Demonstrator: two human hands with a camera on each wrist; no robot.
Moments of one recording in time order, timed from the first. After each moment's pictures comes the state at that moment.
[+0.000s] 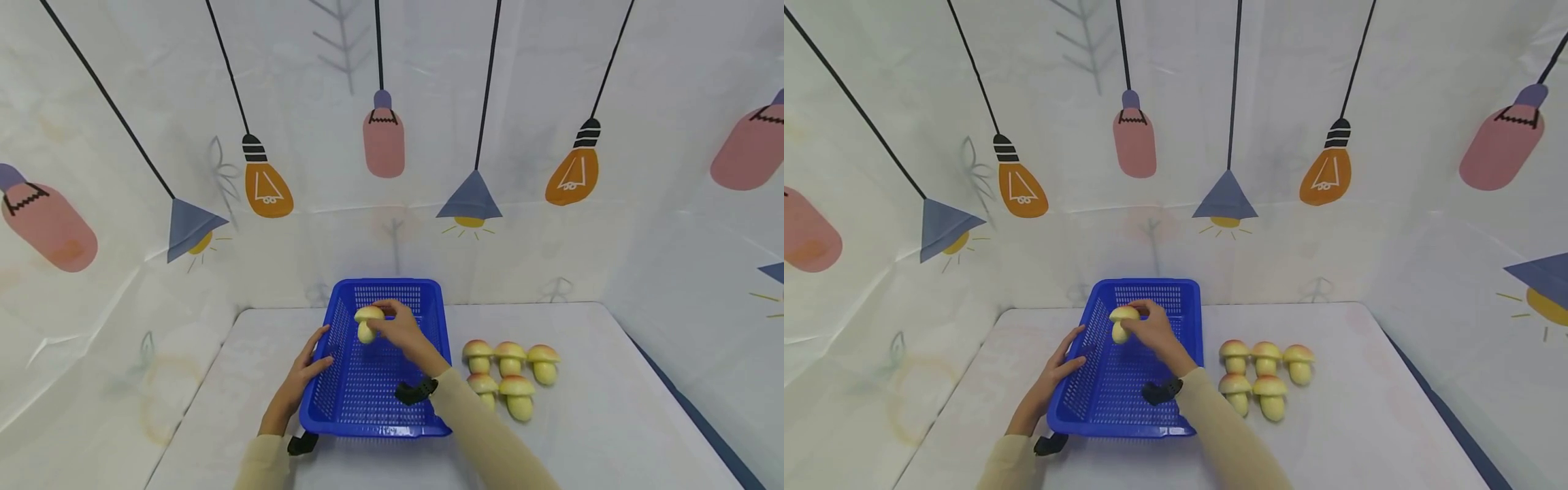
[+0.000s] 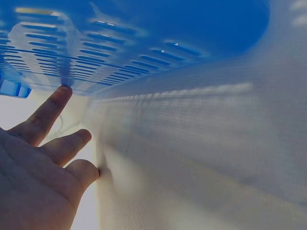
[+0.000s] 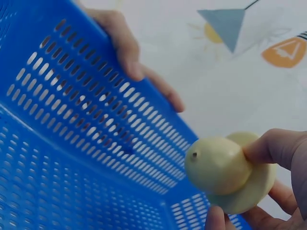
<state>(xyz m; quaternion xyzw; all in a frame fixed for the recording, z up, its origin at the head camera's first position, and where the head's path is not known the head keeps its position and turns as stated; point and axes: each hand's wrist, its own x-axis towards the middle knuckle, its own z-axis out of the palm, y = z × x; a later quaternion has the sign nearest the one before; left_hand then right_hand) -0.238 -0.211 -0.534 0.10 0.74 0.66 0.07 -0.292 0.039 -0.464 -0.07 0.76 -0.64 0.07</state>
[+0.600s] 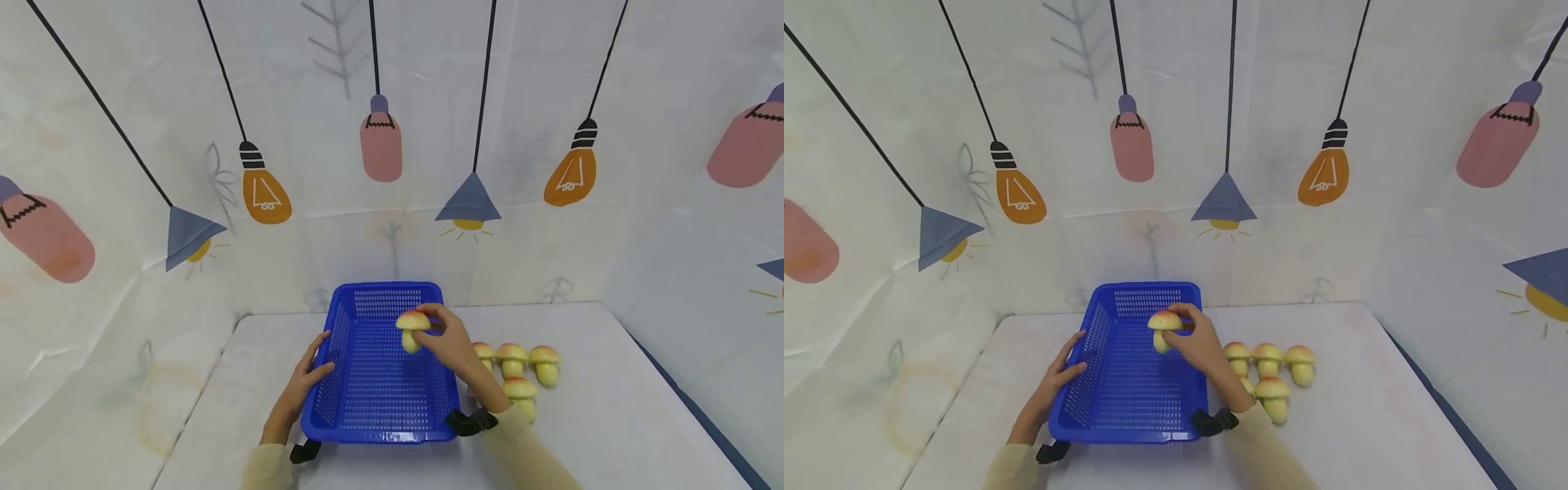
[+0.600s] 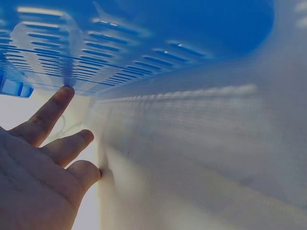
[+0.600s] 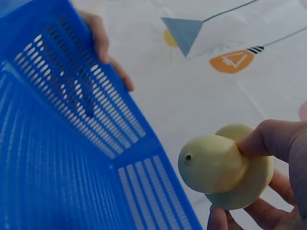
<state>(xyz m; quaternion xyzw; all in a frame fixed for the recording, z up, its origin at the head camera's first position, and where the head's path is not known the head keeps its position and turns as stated) -0.238 -0.214 -0.533 0.10 0.73 0.67 0.08 -0.249 0.120 -0.446 -0.12 0.77 -0.63 -0.03</state>
